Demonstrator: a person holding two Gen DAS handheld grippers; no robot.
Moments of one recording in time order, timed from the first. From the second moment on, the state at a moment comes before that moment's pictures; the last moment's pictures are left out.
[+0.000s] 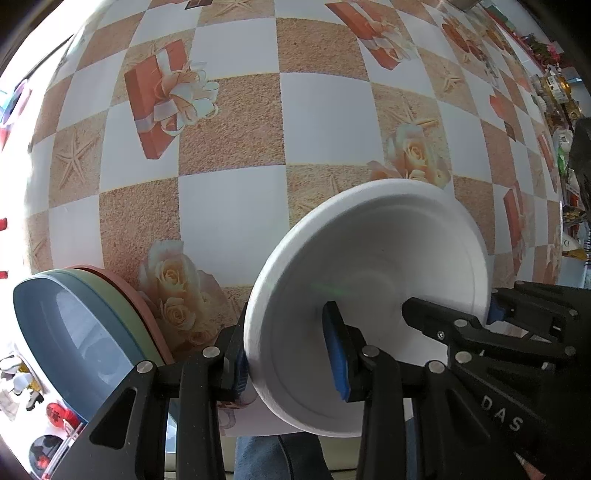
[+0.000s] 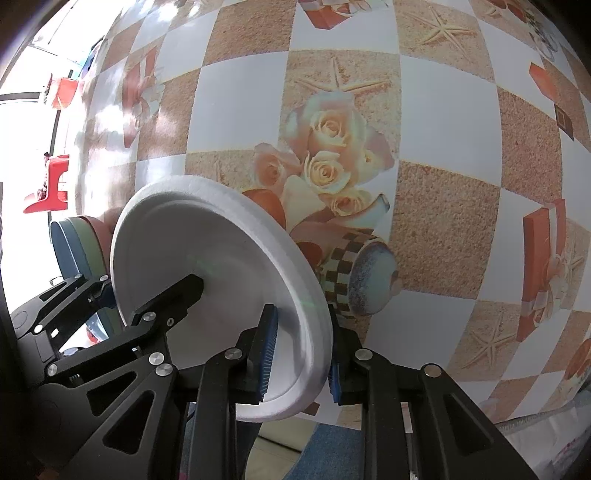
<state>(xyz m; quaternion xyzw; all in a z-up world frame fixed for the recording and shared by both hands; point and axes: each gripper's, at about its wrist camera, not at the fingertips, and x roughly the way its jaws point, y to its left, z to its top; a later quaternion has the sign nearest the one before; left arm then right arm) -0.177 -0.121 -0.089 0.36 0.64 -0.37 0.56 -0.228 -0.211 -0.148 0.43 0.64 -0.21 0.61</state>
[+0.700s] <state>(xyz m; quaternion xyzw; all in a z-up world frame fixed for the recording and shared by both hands) -0.192 -0.107 -0.088 0.36 0.65 -0.37 0.57 -0.229 -0.217 -0.137 0.43 0.64 -0.21 0.60</state>
